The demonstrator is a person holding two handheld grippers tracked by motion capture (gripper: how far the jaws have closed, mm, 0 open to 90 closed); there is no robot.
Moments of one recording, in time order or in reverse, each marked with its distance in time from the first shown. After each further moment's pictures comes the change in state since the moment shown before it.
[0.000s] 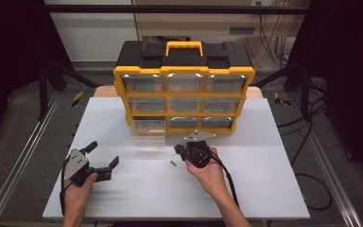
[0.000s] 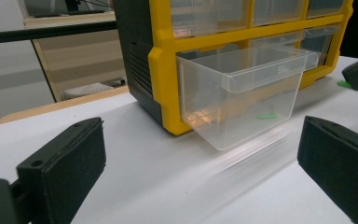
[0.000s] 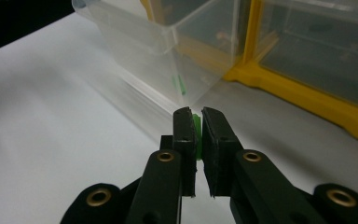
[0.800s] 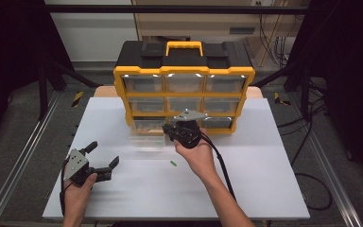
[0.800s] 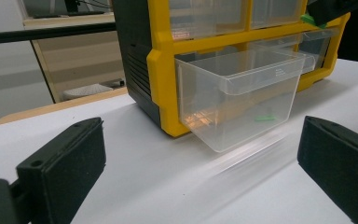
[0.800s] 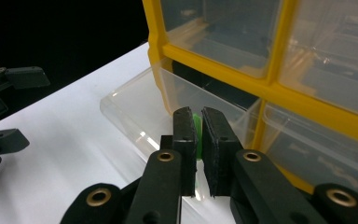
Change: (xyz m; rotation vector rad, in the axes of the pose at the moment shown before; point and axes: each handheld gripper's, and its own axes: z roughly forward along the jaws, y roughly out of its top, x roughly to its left) left arm -0.001 0.000 -0.001 -0.005 0.000 -0.007; right arm 0.011 0.069 0.008 -0.104 0.026 -0.015
